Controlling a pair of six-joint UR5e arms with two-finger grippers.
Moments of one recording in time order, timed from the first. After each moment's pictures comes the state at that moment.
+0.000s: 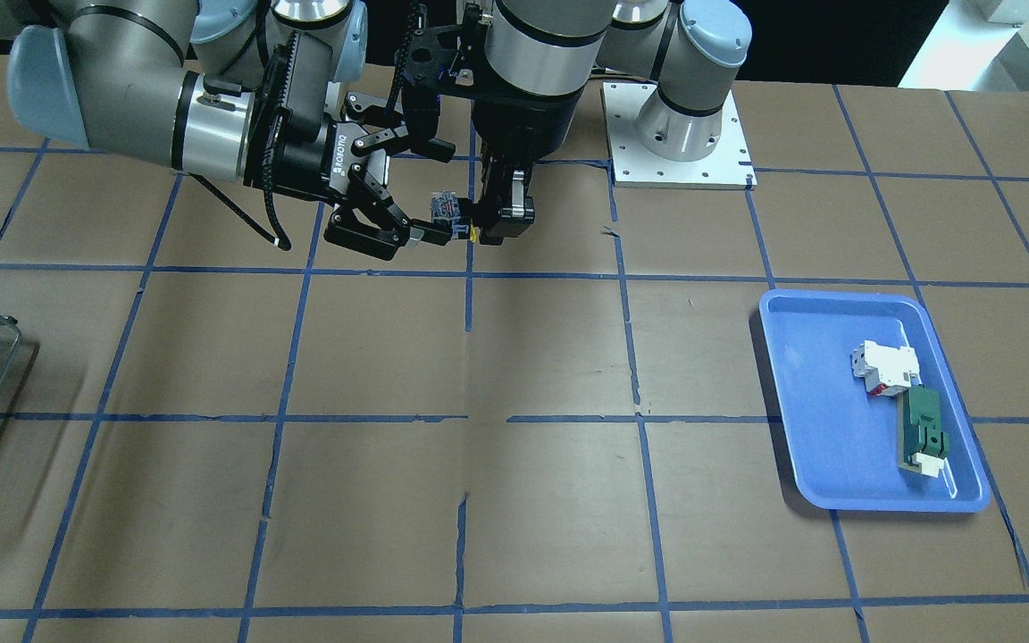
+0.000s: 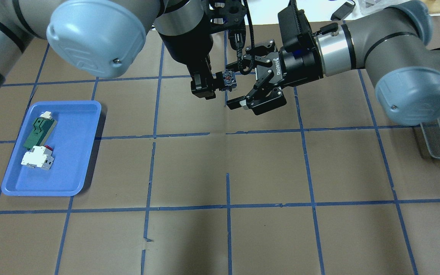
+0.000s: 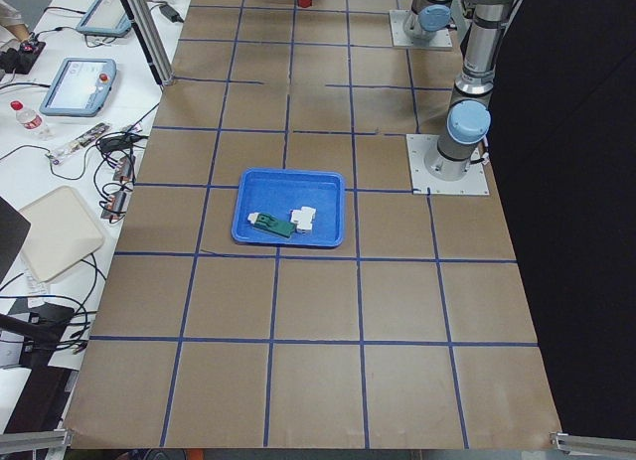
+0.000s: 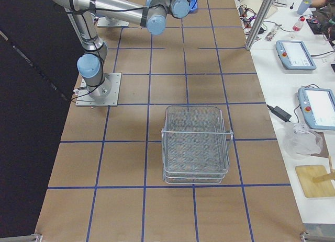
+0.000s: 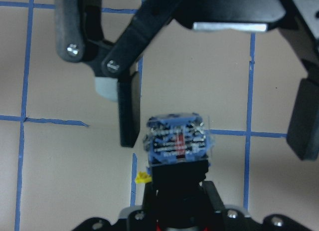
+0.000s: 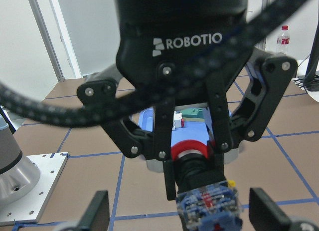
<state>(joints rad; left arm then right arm) -1.90 -1.74 -1.36 -1.57 1.42 1.17 1.53 -1.56 1.83 -1.67 -0.39 -1.66</state>
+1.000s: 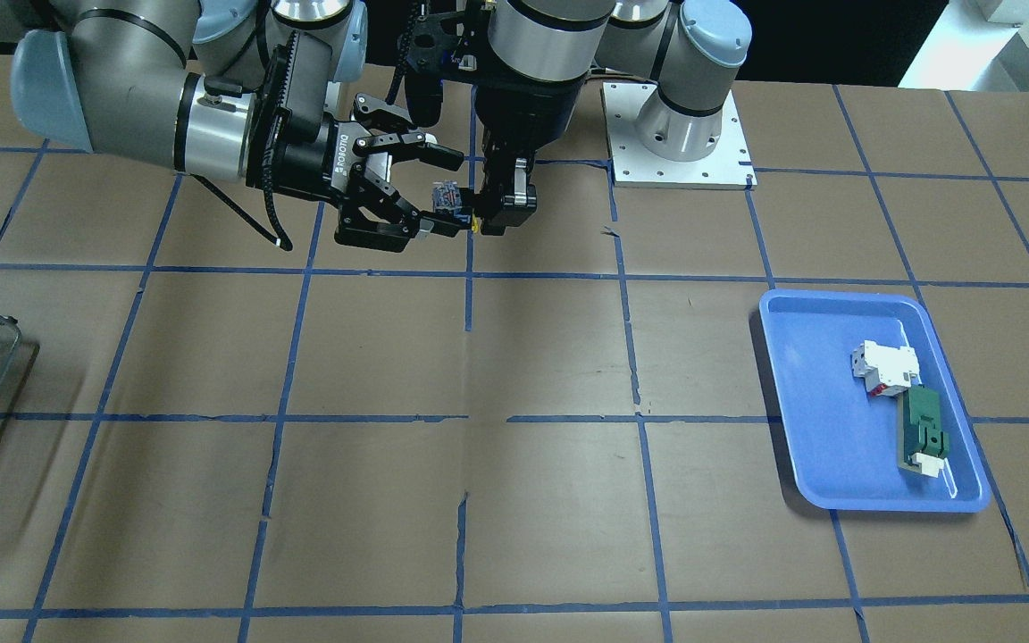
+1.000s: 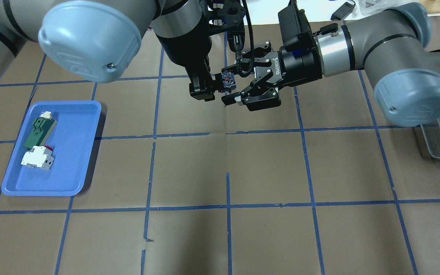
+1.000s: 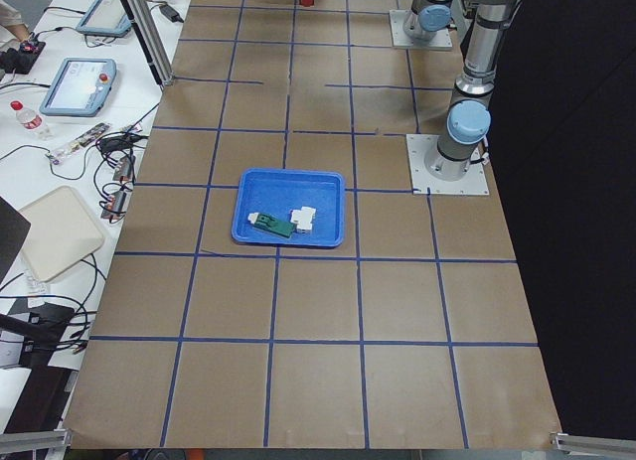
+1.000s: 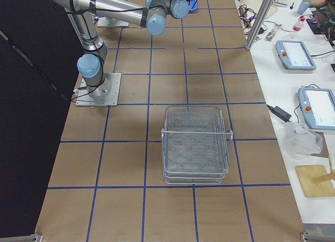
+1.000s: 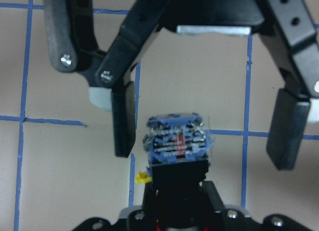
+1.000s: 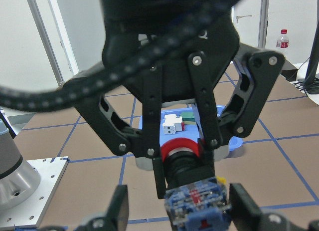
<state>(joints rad) -1.90 -1.72 -1.37 -1.57 1.42 1.17 1.53 -1.56 1.84 -1.67 -0.38 -1.65</state>
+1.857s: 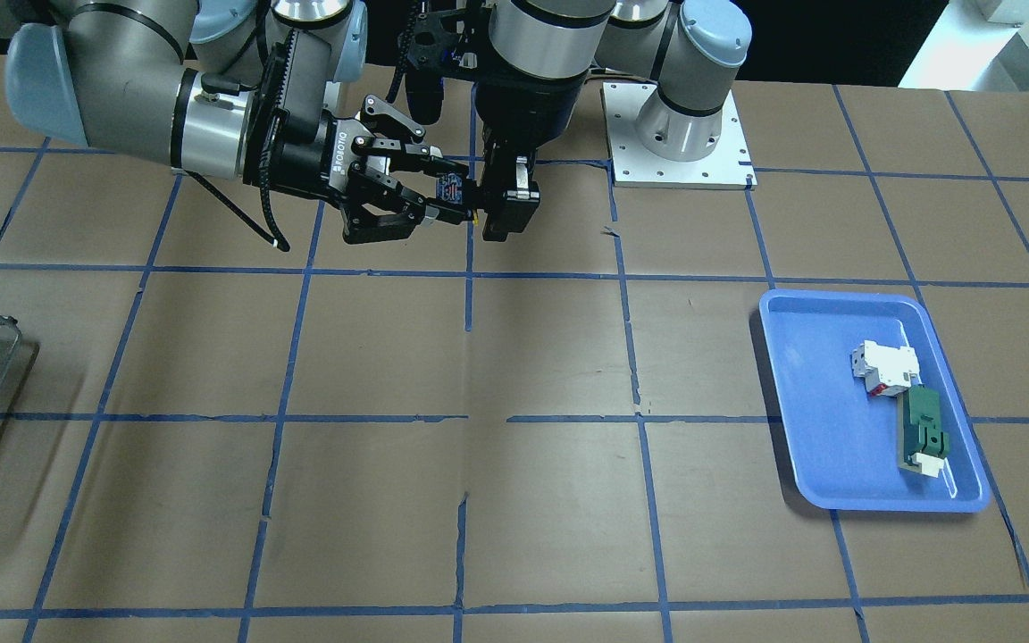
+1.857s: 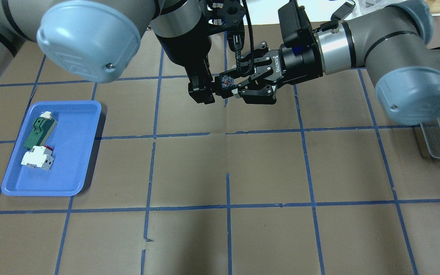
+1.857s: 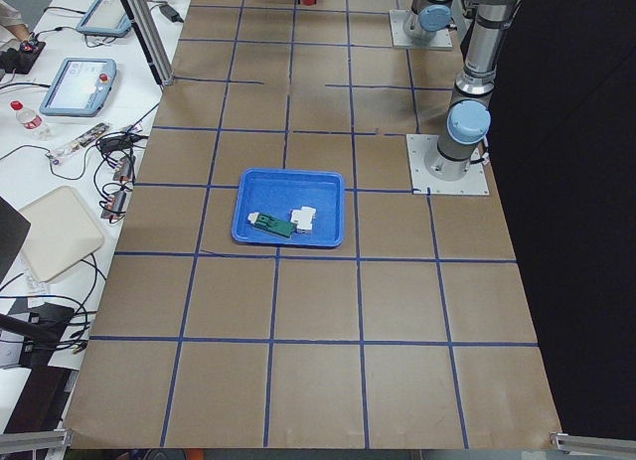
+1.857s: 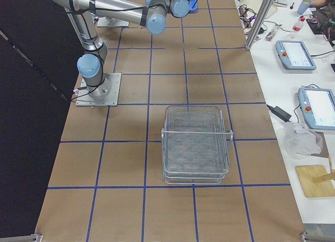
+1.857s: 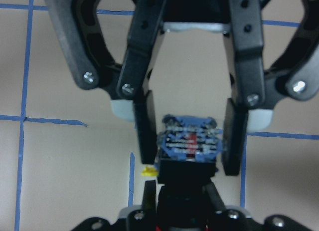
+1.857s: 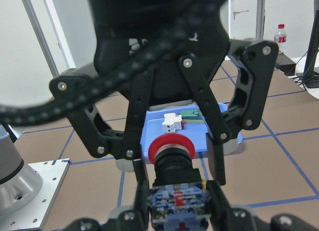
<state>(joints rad) -1.90 -1.72 -1.37 -1.57 1.42 1.16 1.53 -1.56 1.83 -1.67 -0.39 -1.61</state>
